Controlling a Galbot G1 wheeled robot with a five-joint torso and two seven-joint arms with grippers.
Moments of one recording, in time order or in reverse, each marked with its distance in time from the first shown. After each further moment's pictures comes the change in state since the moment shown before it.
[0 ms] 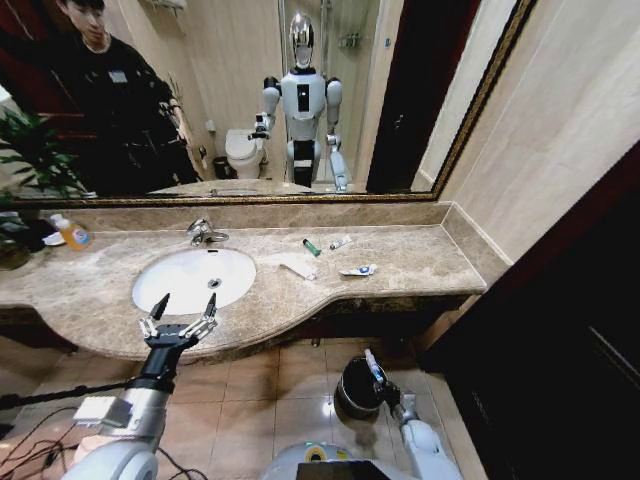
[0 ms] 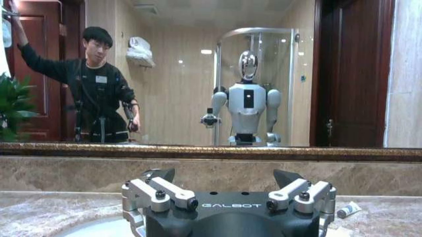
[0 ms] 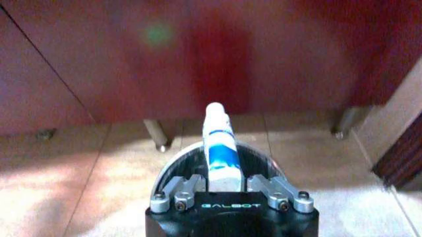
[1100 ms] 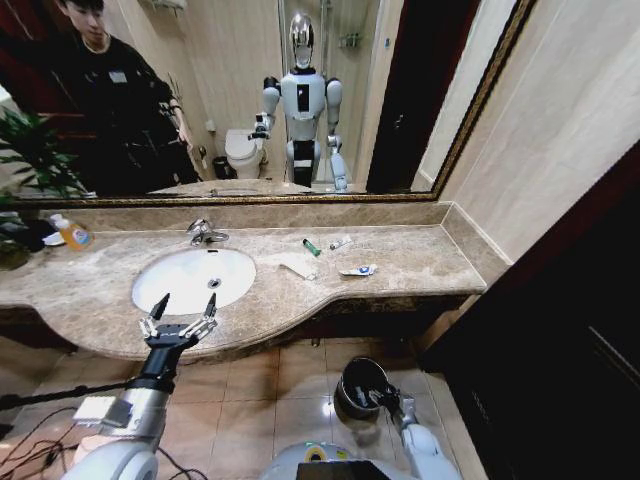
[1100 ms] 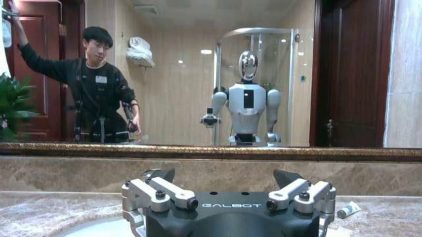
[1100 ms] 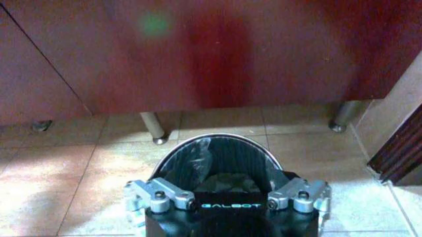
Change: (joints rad) left arm 0.000 0.000 0.000 0.000 0.000 0.000 0.000; right arm 0.014 -0.004 -0.006 -0.015 -0.011 -0.012 0.009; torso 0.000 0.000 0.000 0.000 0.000
